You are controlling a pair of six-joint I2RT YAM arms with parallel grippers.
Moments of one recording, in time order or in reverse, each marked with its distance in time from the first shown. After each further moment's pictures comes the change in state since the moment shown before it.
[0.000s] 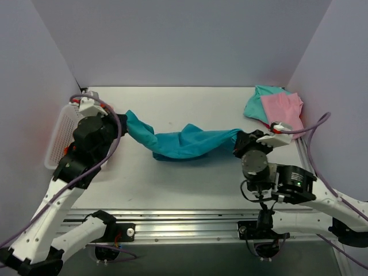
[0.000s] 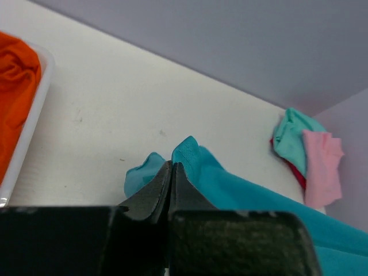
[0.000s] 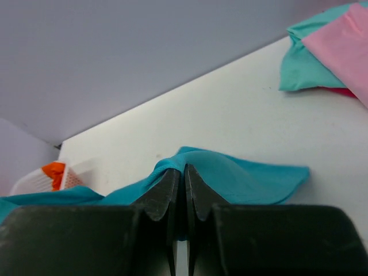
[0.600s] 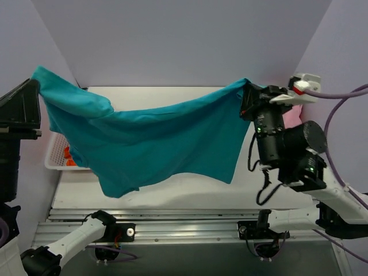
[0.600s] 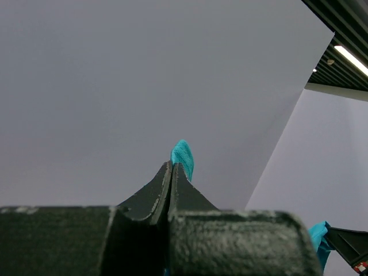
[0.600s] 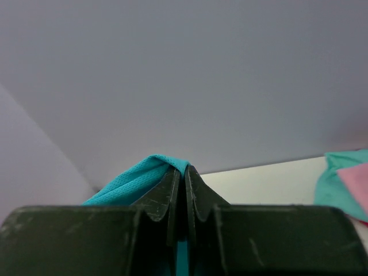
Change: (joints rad) left arm -0.009 -0.124 0.744 0.012 0.135 0.311; right arm 0.078 0.143 0.457 0.660 -0.160 -0.986
